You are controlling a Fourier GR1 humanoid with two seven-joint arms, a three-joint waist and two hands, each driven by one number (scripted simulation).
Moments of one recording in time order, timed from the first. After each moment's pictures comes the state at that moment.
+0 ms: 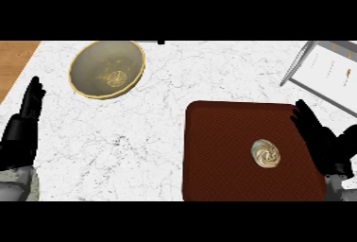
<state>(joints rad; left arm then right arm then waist) -0.09 0.53 -0.13 -1.54 0.08 0.41 -0.08 -0.04 -0.43 0.11 -1.47 -0.34 -0.12 0.13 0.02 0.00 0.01</state>
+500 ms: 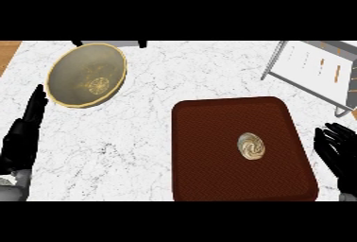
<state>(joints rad) -0.07 0.54 -0.14 -1.51 0.09 0.37 0.01 0.10 -0.30 -0.09 -1.53 -0.24 -0.56 0.05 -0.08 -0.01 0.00</state>
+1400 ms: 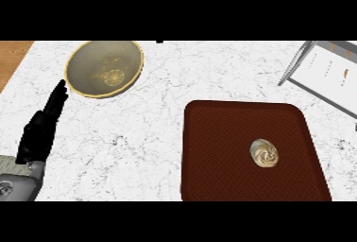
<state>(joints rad) -0.14 0.51 -0.19 -1.49 0.08 0.30 0.06 0.55 -0.53 0.16 -2.03 0.20 -0.71 0.69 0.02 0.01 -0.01</state>
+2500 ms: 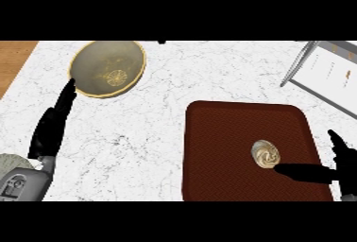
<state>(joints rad) -0.18 0.45 -0.18 -1.43 0.05 0.28 0.06 0.04 -0.58 0.25 -1.88 0.26 -0.40 1.25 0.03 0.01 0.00</state>
